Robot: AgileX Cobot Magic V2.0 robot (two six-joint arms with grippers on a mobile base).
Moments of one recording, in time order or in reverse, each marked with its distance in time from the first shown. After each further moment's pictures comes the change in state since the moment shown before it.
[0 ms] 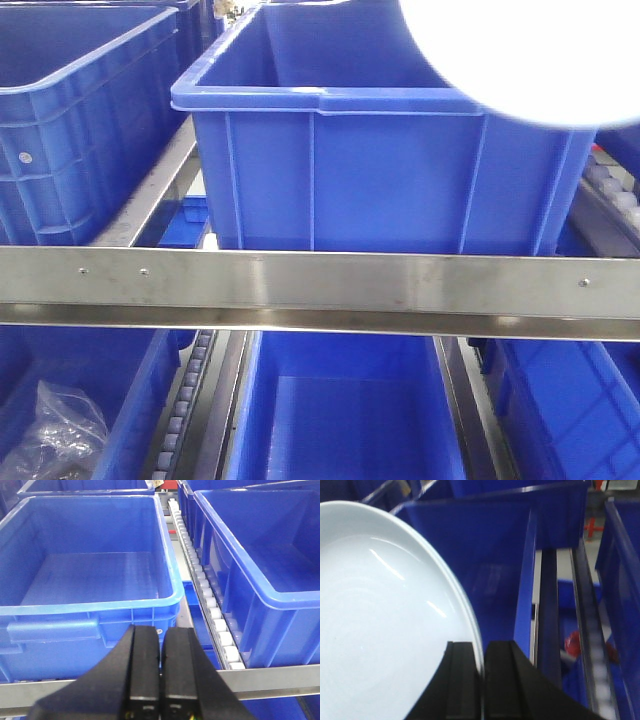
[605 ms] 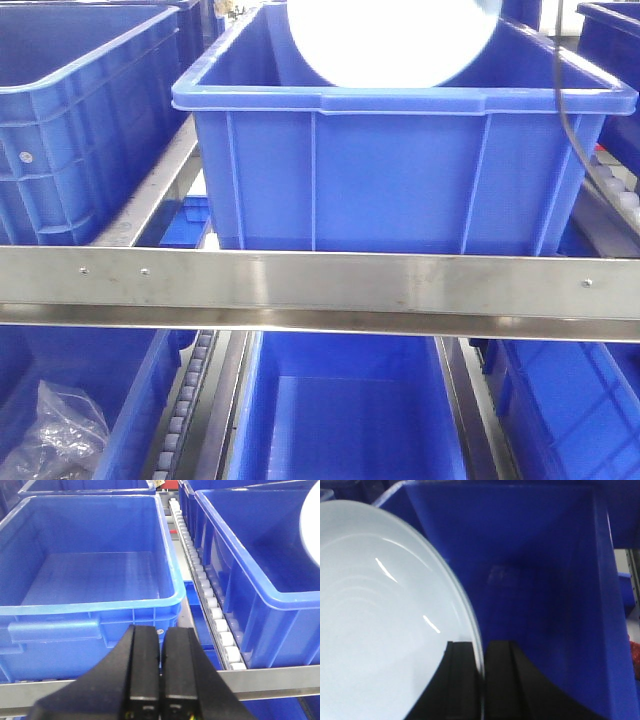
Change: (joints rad) left arm 0.000 0.000 0.000 0.000 0.000 0.000; right arm 0.061 0.676 -0.524 0.000 -0.018 0.000
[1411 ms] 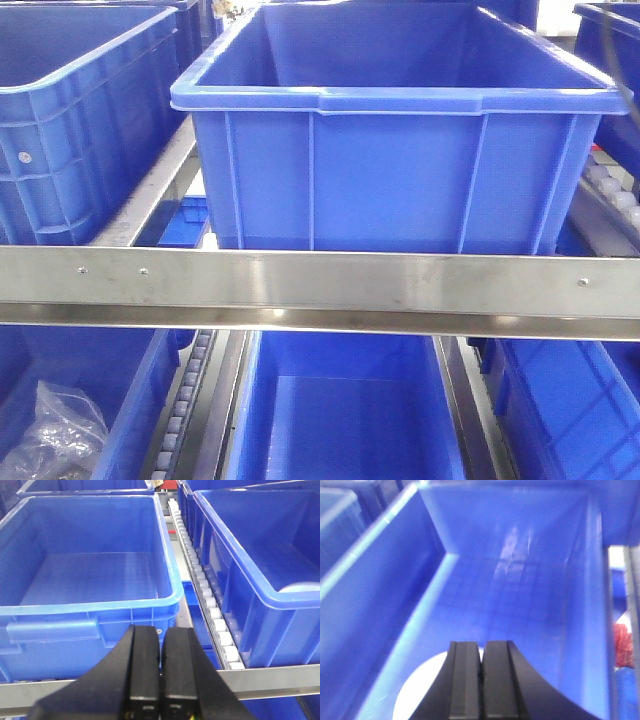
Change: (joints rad) left arm 0.000 0.000 0.000 0.000 0.000 0.000; right arm 0.000 -0.211 0.038 -0.001 0.201 0.000
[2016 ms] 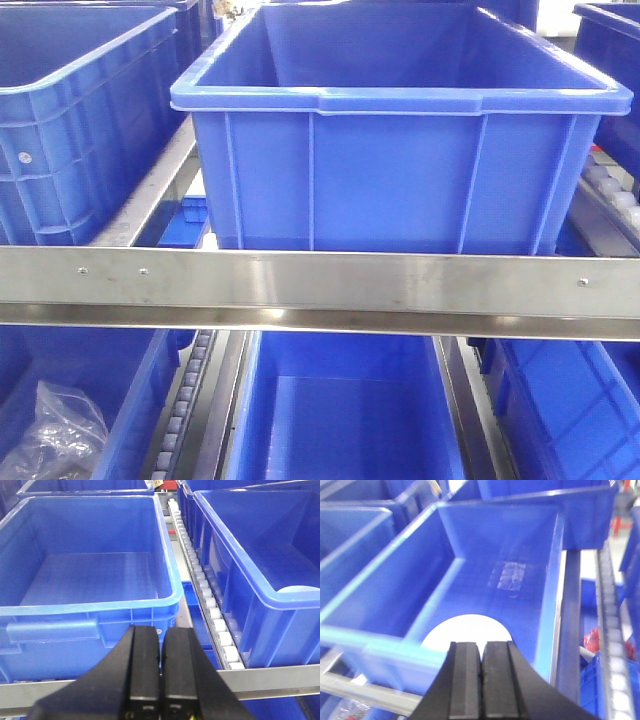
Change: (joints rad) left arm 0.000 0.000 0.000 0.000 0.000 0.000; right arm -0.002 -0.770 0.509 0.000 0.111 0.000
